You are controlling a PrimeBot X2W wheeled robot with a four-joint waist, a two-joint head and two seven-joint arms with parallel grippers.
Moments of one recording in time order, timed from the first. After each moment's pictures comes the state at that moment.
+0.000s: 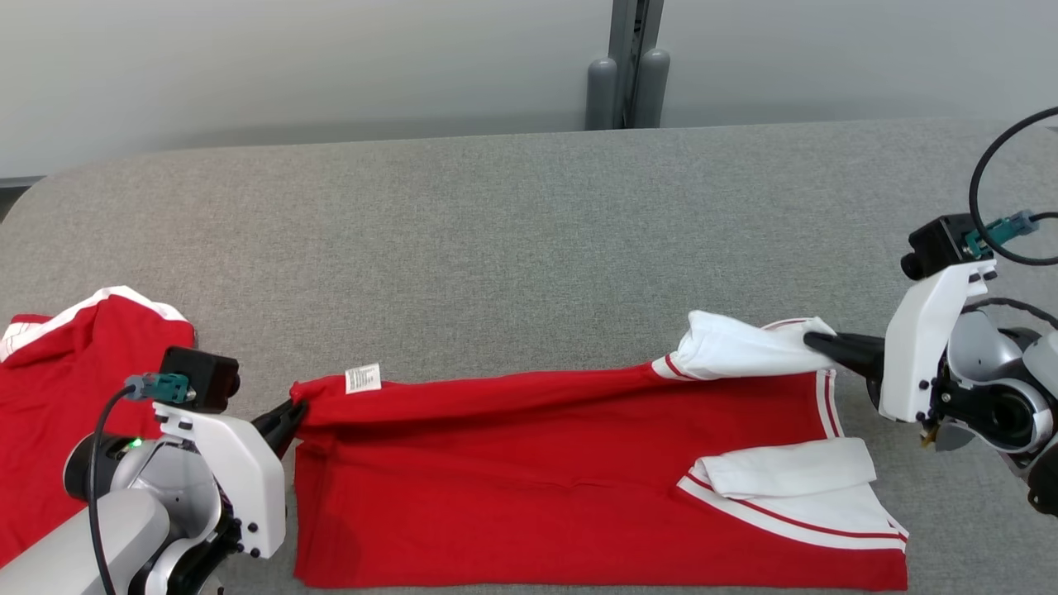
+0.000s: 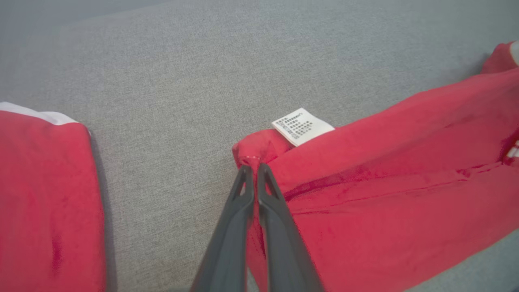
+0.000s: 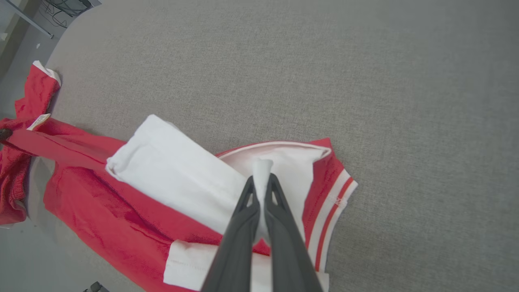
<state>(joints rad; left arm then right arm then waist) -0.49 0.72 -0.93 0.15 -1.04 0.19 0.19 -0.75 -0.59 0.85 0.50 1.23 0.13 0.48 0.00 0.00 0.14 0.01</state>
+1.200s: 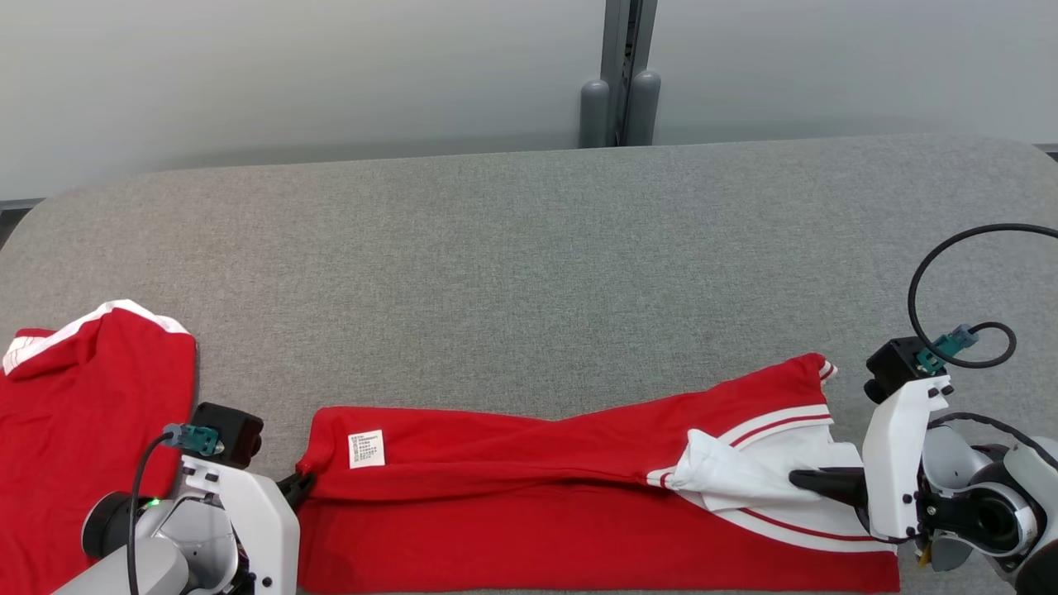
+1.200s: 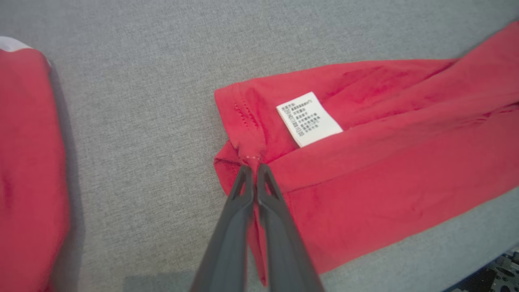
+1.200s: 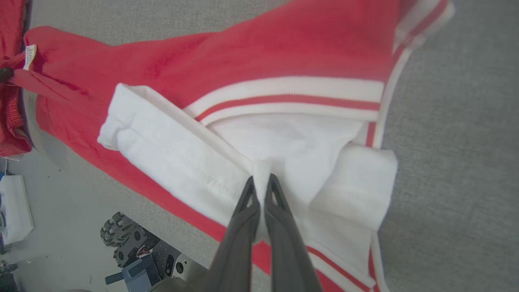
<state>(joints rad) -0.43 0.71 -0.99 0.19 -1.06 0.20 0.24 -0.49 -0.59 0.74 0.37 1.17 0.13 0.69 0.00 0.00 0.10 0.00</state>
